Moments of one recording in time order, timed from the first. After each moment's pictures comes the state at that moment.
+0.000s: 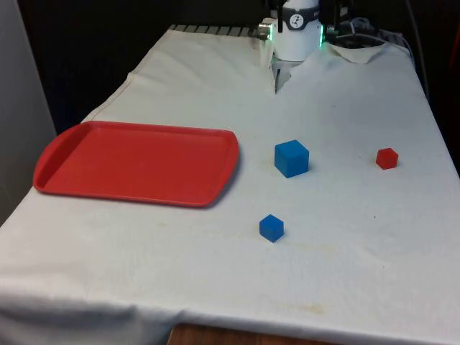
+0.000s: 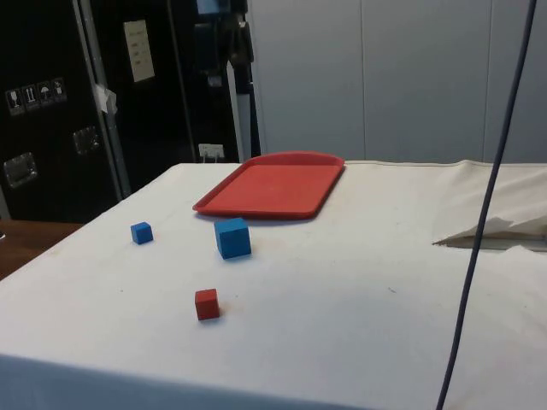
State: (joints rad) arm 0.50 0.01 -0.47 -2.11 0.05 2.10 -0.03
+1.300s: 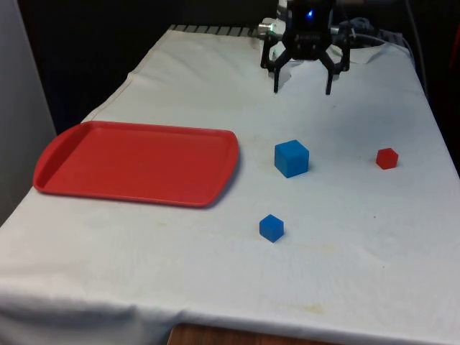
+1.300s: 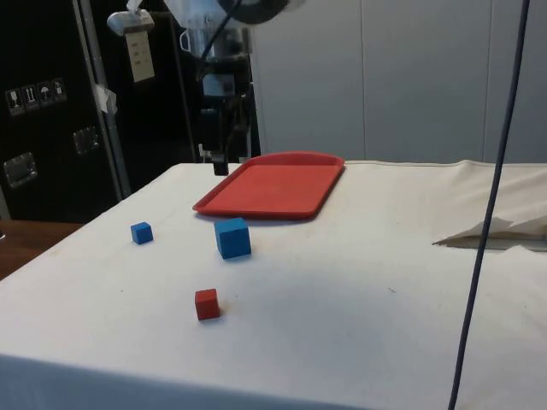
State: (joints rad) arm 0.50 0.18 -0.45 -2.23 0.08 2.46 -0.05
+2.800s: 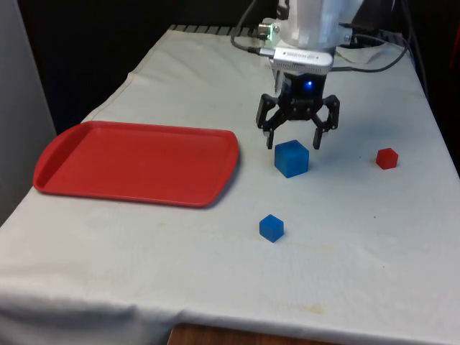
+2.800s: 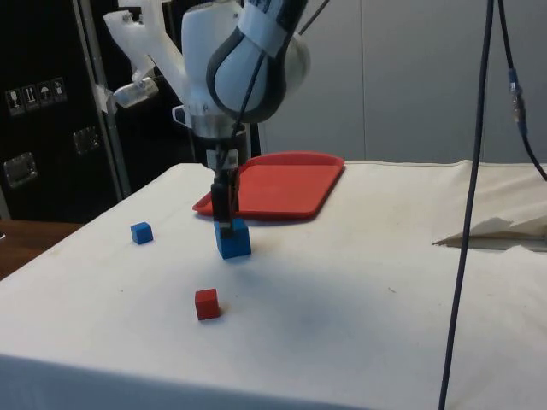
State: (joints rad) arm 0.47 0.47 -0.40 -2.18 0.18 2.69 -0.33
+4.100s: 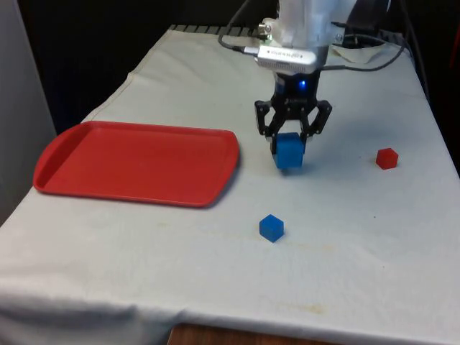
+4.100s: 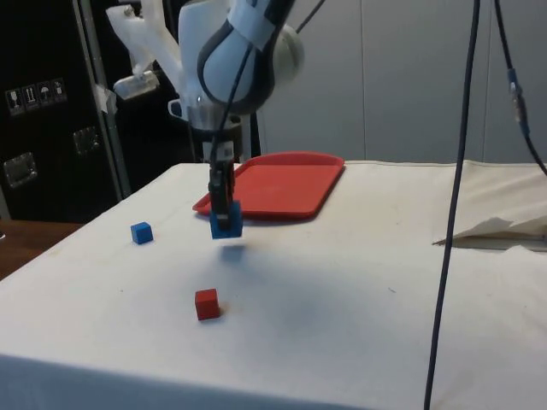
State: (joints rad) arm 0.45 0.46 -0.41 -2.15 0.21 2.66 -0.40
